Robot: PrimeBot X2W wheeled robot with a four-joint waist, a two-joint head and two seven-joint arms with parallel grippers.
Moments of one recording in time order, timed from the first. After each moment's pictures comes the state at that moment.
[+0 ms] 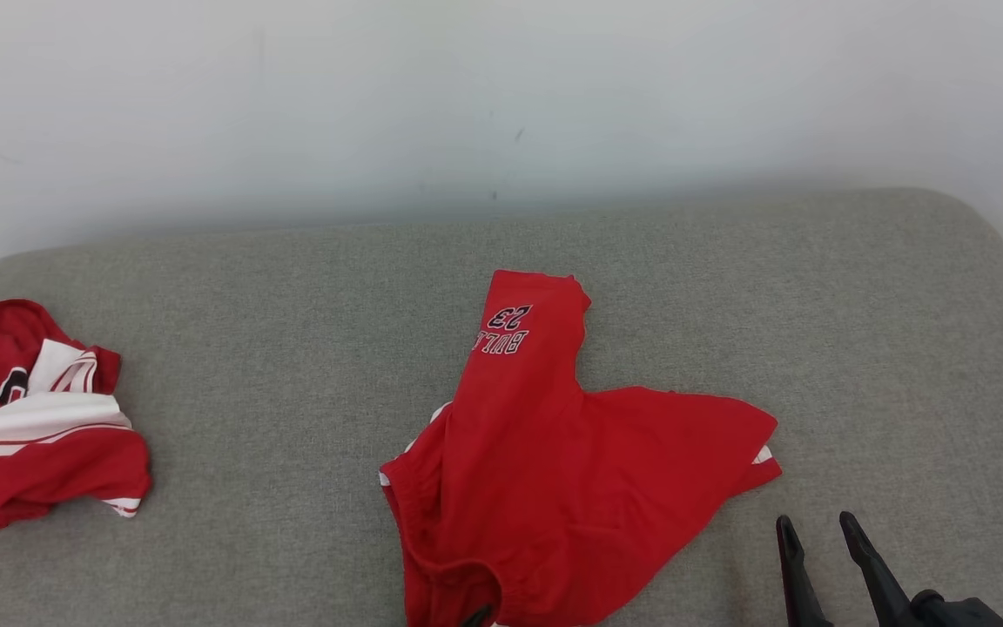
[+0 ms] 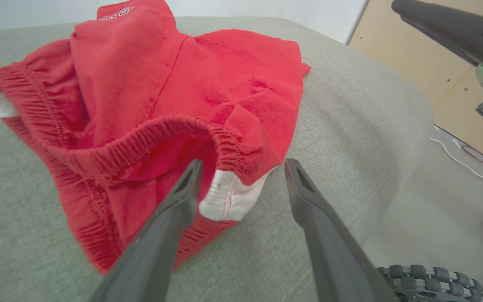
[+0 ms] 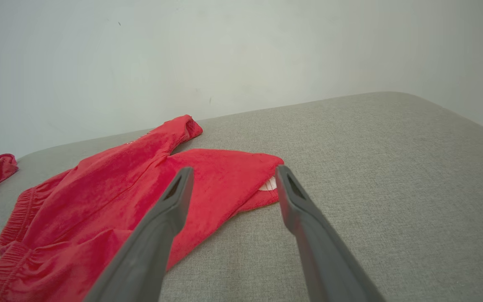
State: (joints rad) left arm -0.17 0.19 -0.77 0.45 -0.44 -0.13 -0.26; right arm 0.11 -0.12 0.08 0.16 0.28 0.13 -0.26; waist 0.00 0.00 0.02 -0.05
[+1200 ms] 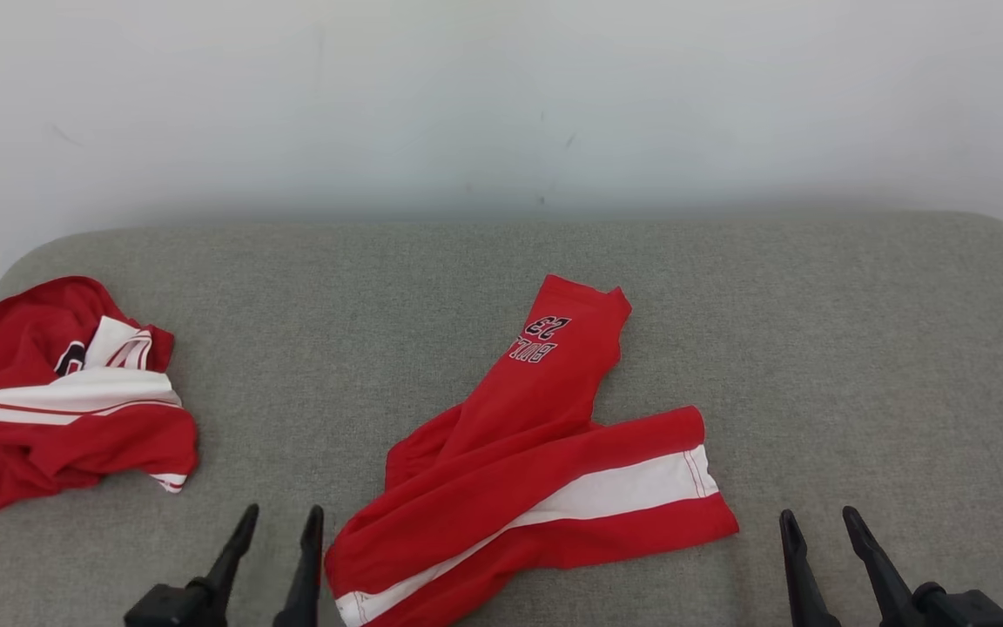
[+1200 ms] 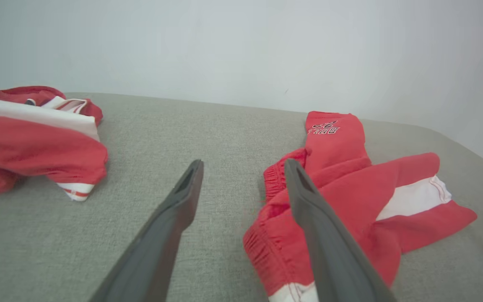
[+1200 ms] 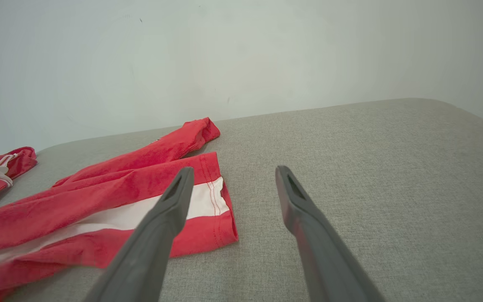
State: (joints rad) left arm -0.06 0.17 -0.20 0.30 -0.37 -0.13 -0.26; right arm 0.09 -0.13 0.08 0.18 0.28 0.13 -0.26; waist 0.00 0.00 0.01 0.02
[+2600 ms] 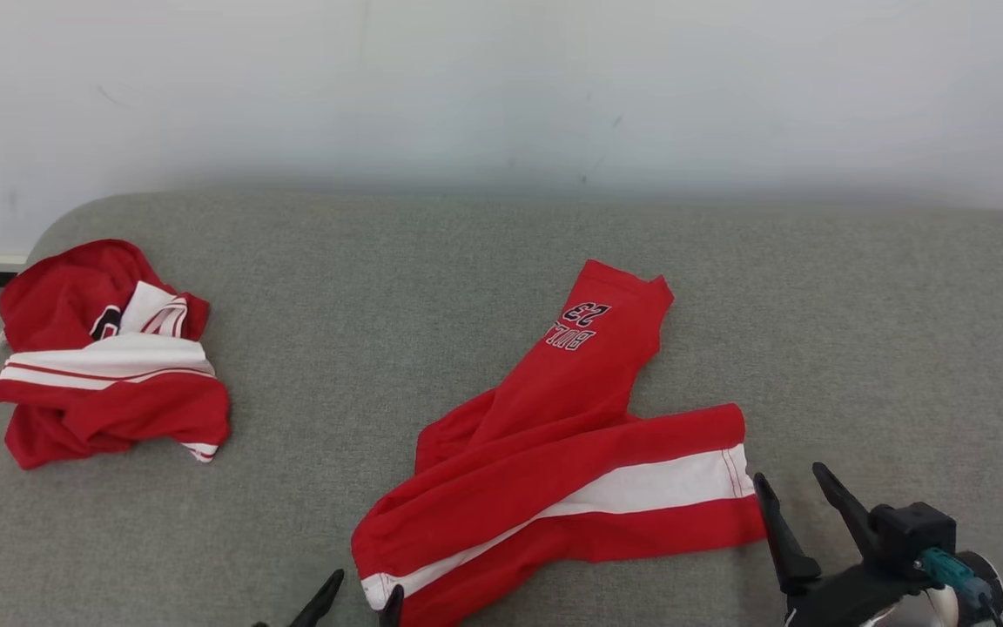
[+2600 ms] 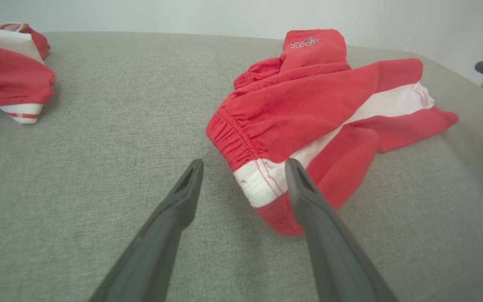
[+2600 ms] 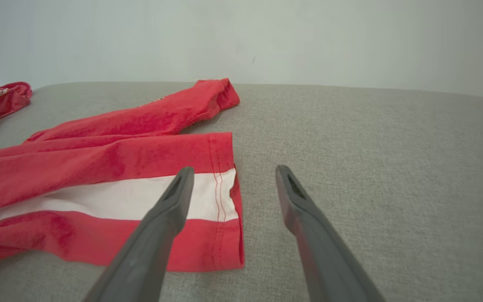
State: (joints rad) left arm -0.05 0.23 -0.41 0.38 -0.37 -0.13 -0.26; right arm -0.15 -0.23 0.20 0.44 0.30 0.13 -0.20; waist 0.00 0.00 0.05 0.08
